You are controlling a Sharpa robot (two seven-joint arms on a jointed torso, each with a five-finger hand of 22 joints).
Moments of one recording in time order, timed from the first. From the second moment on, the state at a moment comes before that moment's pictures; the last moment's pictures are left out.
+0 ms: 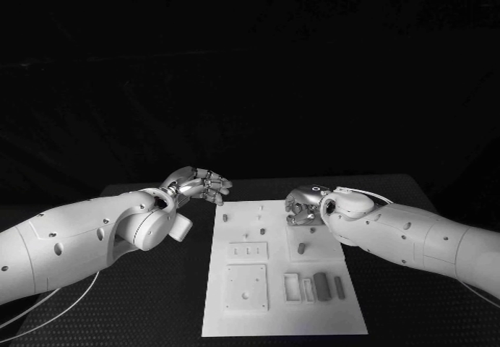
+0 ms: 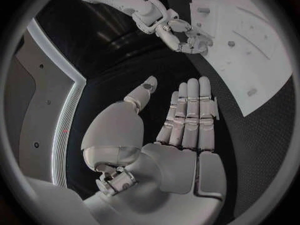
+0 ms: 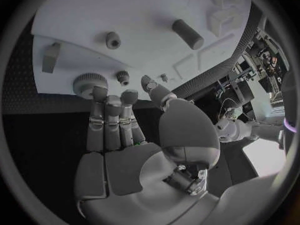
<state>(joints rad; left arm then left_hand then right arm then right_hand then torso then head) 1.30 -0.76 -0.12 1.39 -0.32 -0.27 0.16 1.00 -0.09 0.45 -0.26 0.05 0.73 0.17 0.45 0.44 1.08 0.12 0.25 0.25 1.02 0.07 0.45 0.88 0.09 0.91 0.01 0.52 0.54 1.21 -0.54 -0.15 1.01 -1.57 -0.20 -0.04 1.03 -0.12 0.55 -0.26 0.07 0.83 0.14 0.28 0.49 1.22 0.03 0.84 1.02 1.18 -0.08 1.19 1.07 0.24 1.07 0.05 0.76 1.31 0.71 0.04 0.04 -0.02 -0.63</state>
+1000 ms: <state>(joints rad) 1.30 -0.76 -0.12 1.40 -0.32 -0.26 0.16 0.99 -0.08 0.45 -0.25 0.05 0.73 0.18 0.44 0.44 1.08 0.12 0.25 0.26 1.02 0.07 0.44 0.88 0.08 0.90 0.00 0.52 0.54 1.21 -0.52 -0.15 0.97 -1.59 -0.19 -0.06 1.03 -0.04 0.56 -0.27 0.07 0.86 0.14 0.28 0.50 1.22 0.02 0.91 1.05 1.18 -0.08 1.26 1.08 0.24 1.06 0.04 0.83 1.31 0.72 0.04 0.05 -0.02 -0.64</state>
